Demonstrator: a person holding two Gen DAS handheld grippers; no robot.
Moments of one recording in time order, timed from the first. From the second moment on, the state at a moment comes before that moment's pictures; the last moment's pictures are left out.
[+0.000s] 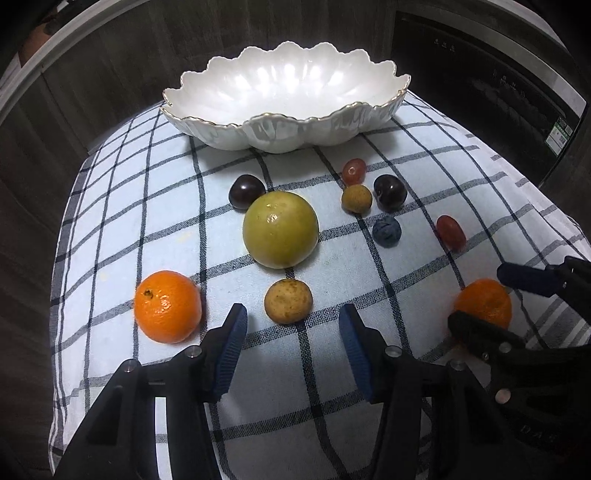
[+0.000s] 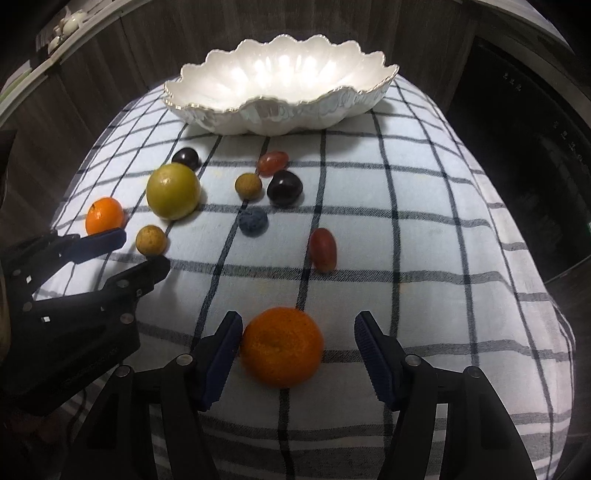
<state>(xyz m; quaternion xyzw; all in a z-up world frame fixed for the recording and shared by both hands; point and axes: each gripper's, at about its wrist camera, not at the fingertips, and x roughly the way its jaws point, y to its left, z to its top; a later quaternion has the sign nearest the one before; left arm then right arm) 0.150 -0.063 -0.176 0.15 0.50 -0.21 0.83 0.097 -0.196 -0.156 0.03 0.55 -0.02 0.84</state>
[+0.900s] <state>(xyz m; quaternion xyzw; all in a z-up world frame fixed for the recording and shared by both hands) 0.156 -0.061 -0.180 0.13 0.51 -0.21 0.83 0.098 -0.190 -0.164 0.03 0.56 -0.01 0.83</state>
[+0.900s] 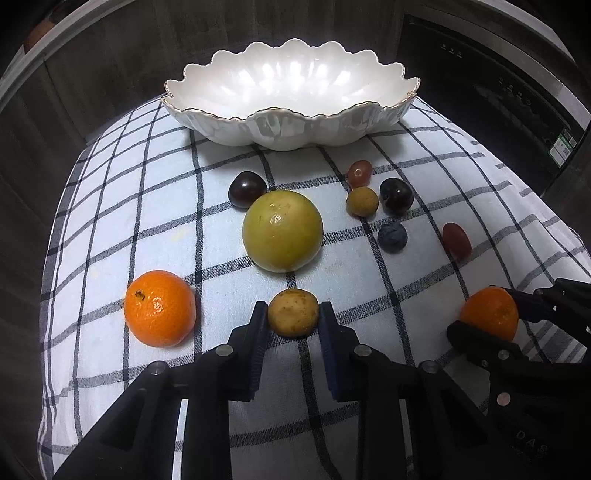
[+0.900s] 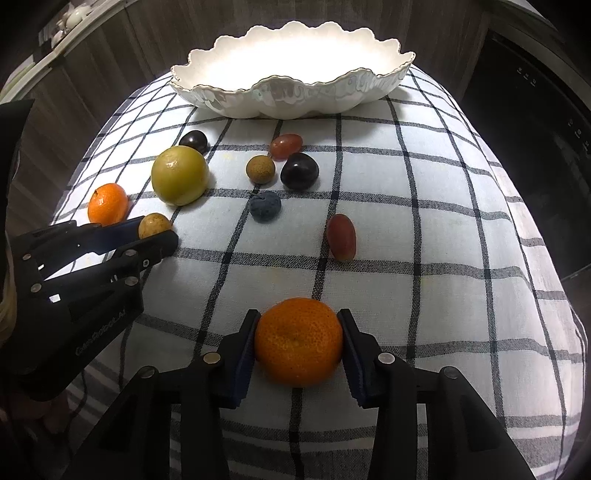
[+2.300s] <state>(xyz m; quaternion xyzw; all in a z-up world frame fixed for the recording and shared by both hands) 0.156 -0.044 -0.105 0.09 0.48 -0.15 0.86 0.115 -0.198 -0.105 0.03 0.52 0.01 0.85</state>
